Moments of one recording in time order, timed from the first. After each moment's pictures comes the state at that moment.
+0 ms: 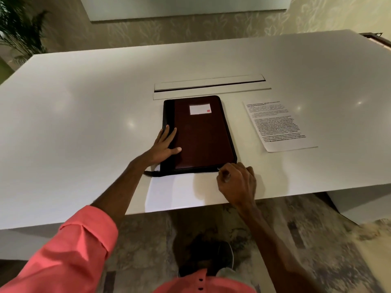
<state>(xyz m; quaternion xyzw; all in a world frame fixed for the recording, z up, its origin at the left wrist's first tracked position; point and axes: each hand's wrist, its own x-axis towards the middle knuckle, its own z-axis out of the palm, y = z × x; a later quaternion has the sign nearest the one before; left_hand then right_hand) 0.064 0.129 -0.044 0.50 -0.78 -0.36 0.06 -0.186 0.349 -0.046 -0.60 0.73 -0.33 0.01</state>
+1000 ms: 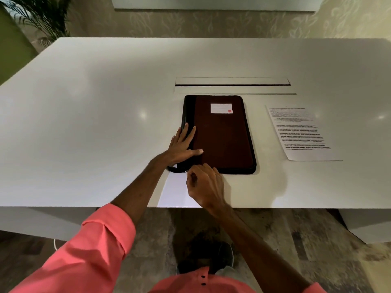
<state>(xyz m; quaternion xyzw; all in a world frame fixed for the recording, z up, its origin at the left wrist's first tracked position) 0.061 0.147 -0.050 0.51 -0.79 -0.33 0.06 -0.064 0.312 -0.056 -0.71 0.63 -0.31 0.06</state>
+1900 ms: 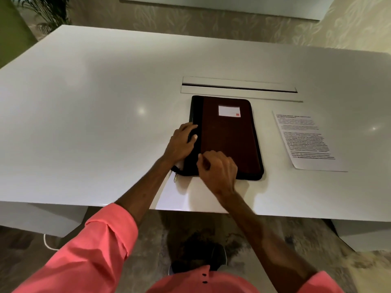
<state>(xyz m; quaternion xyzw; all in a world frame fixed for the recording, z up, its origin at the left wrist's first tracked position) 0.078 0.140 -0.048 0.53 -0.75 -0.29 0.27 -0.070 0.271 -0.031 -0.68 0.64 -0.36 -0.02</state>
